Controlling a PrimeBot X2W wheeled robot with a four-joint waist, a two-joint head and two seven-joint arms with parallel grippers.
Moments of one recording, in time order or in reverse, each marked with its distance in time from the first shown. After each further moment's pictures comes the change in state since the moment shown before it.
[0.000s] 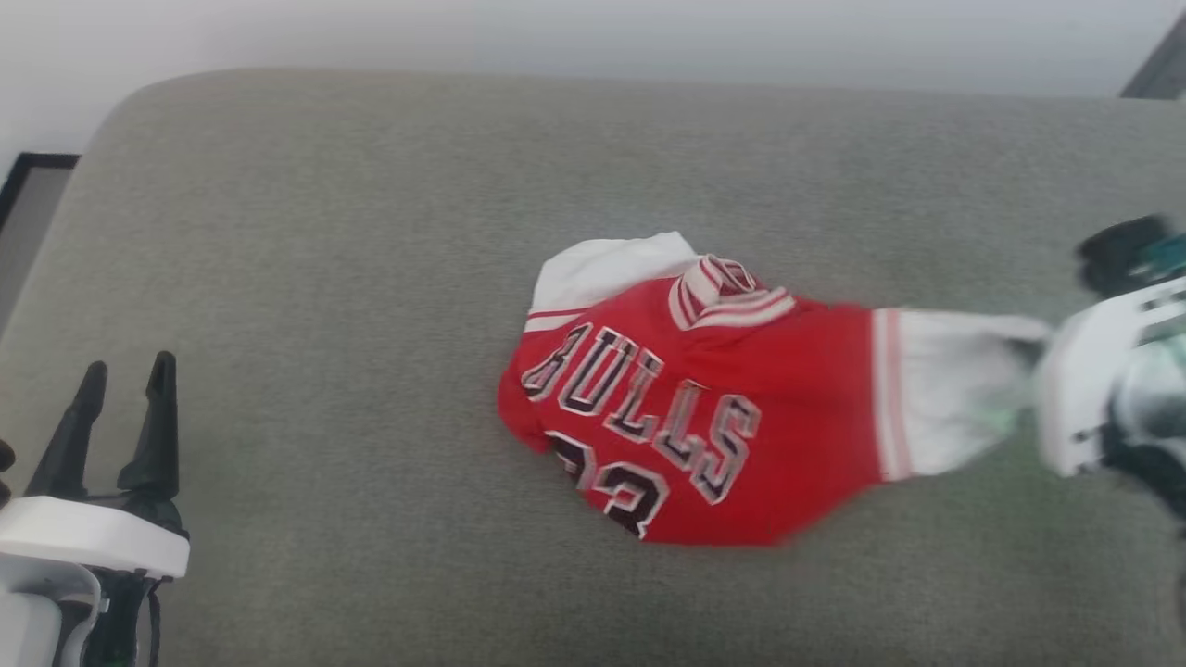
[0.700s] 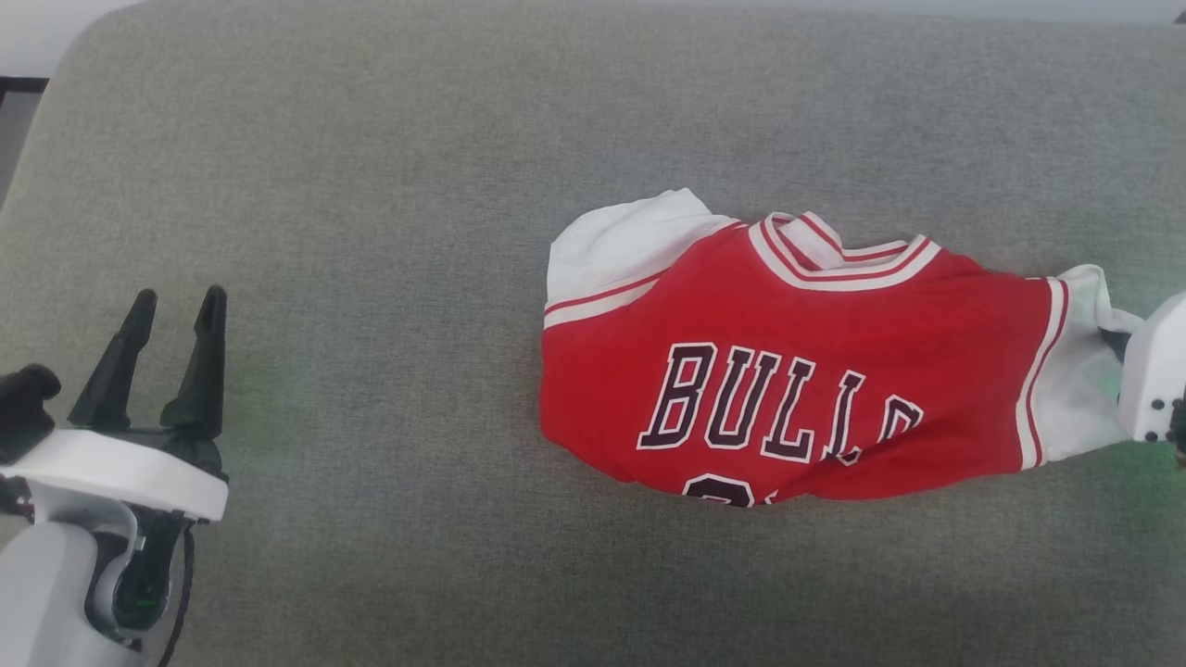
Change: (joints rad) left arm -0.117 0.016 -0.109 -0.005 -0.016 0.000 0.000; right arm -0.098 -0.037 -0.128 0.327 -0.022 0.000 -0.135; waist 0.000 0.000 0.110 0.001
